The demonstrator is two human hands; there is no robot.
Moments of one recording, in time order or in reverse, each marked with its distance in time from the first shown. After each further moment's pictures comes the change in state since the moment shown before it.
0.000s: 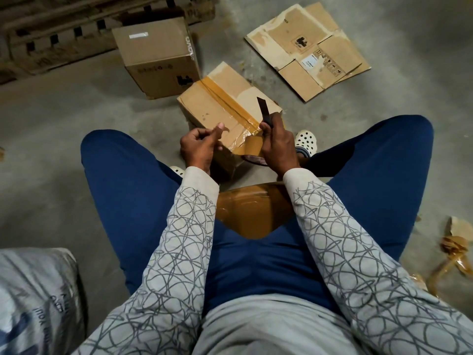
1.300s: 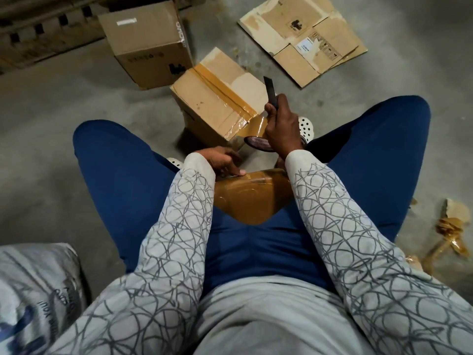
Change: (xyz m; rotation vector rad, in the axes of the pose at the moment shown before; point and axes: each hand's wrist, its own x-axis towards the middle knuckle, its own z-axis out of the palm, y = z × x) left_hand 0.009 -0.018 0.009 0.849 -0.904 -0.407; right_hand 0.006 0.006 -0.010 -0.007 0.047 0.151
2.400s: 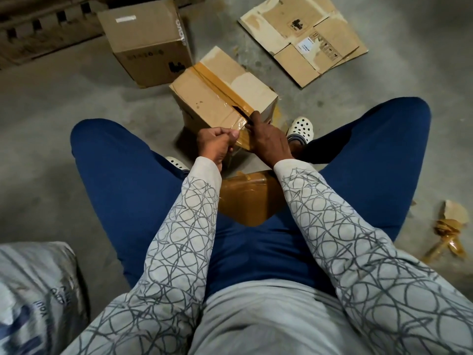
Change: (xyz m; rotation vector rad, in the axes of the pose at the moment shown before) left_hand -0.007 0.018 0.027 -0.778 0.676 0.262; right_hand -0.010 0.017 0.030 -0.390 -0.279 -0.243
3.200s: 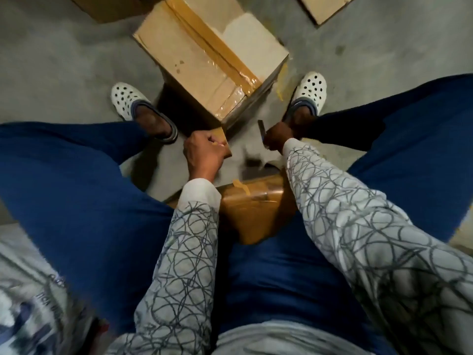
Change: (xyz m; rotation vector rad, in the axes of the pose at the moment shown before) left_hand 0.063 -0.050 0.003 0.740 0.154 -0.054; right_hand 0.047 0.133 0.139 0.108 -0.690 0.781
